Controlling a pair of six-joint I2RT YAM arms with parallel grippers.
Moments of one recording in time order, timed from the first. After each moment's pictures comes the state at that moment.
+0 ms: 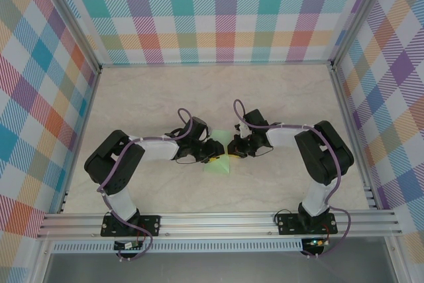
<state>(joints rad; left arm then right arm) -0.67 1.75 0.84 0.01 0.48 -1.00 0.52 1.79 0.88 -0.23 -0.63 0.62</state>
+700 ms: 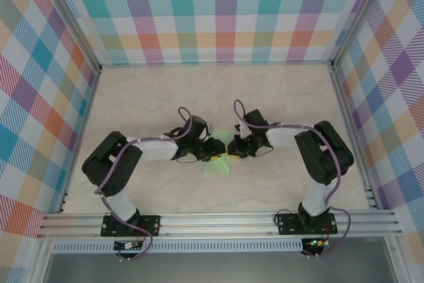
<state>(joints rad) -0.69 1.73 0.84 0.03 0.50 -1.00 0.52 1.79 0.88 -0.24 -0.63 0.62</state>
